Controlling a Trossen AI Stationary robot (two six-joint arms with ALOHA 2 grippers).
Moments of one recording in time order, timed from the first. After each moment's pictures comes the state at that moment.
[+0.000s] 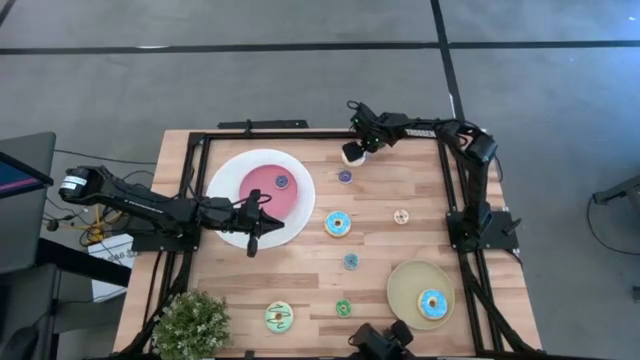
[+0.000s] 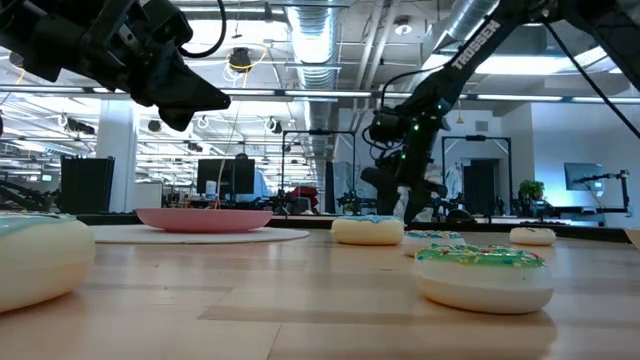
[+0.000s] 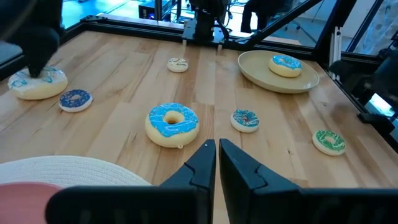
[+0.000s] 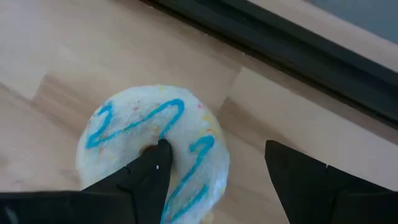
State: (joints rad) left arm -0.12 1.02 0.30 0.47 -0.15 -0.17; right arm -0.70 1.98 1.30 -0.50 0.02 0.31
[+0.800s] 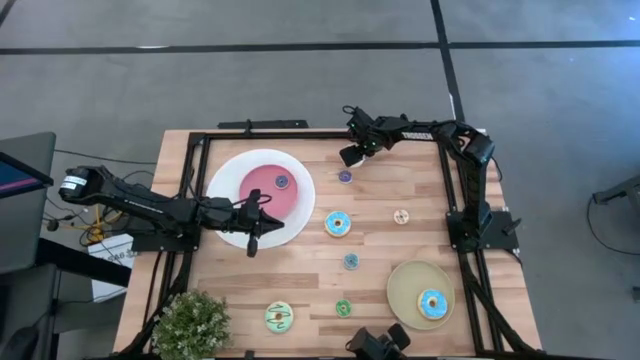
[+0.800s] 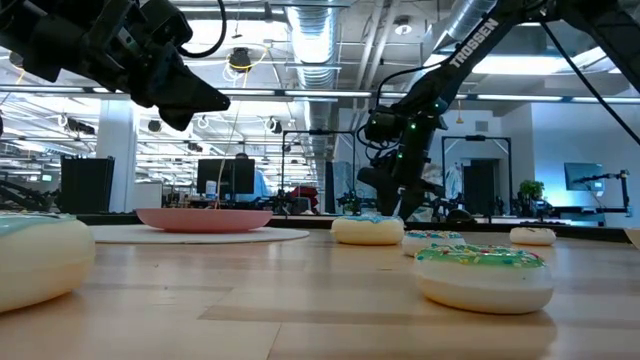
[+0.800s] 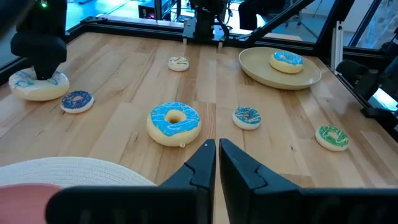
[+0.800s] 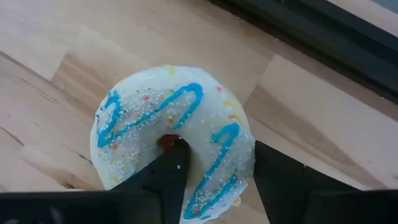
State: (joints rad) left arm -0.12 1.02 0.30 0.46 -0.15 -0.14; right arm -0.67 1.99 1.30 -0.51 0.02 0.30
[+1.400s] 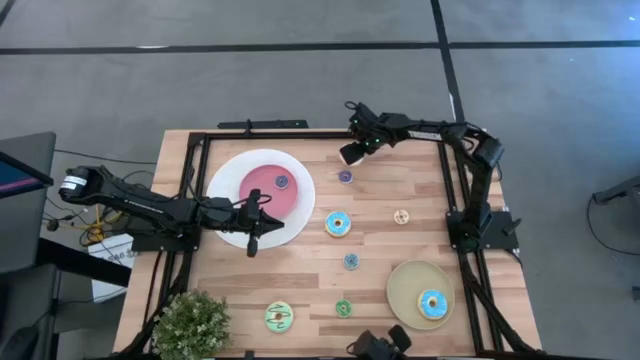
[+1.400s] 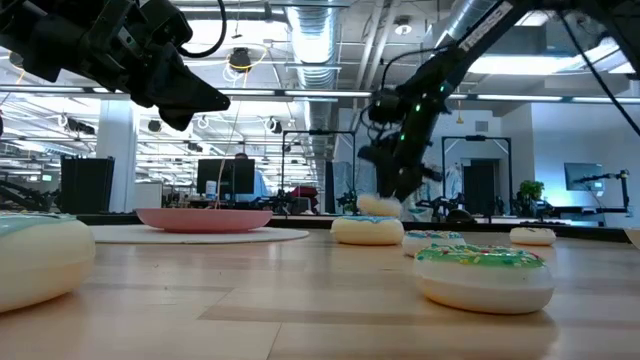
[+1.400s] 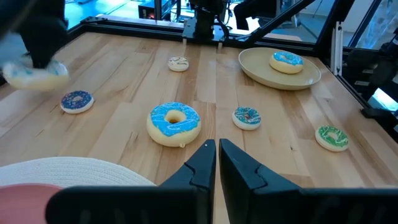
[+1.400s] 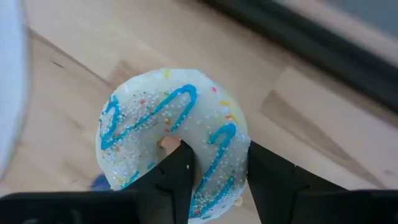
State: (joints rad) left arm -0.12 1.02 0.30 0.46 -0.15 -0.14; right arm -0.67 1.90 1.30 -0.54 -0.03 0.28
